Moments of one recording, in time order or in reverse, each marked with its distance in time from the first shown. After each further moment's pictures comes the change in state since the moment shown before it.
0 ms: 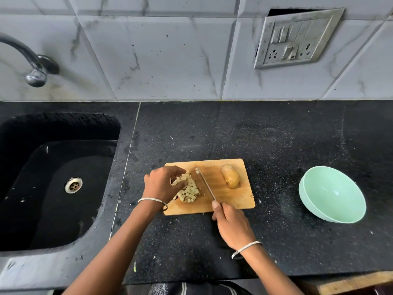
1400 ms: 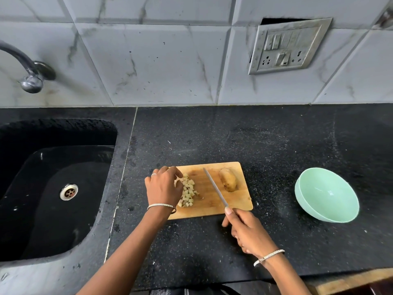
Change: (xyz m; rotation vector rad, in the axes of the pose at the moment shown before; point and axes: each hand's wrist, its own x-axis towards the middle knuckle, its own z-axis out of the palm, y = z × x) left_hand -0.002 0.016 0.014 0.179 0.191 -0.073; right_hand -0.018 0.026 -0.023 0.454 -0.061 0.109
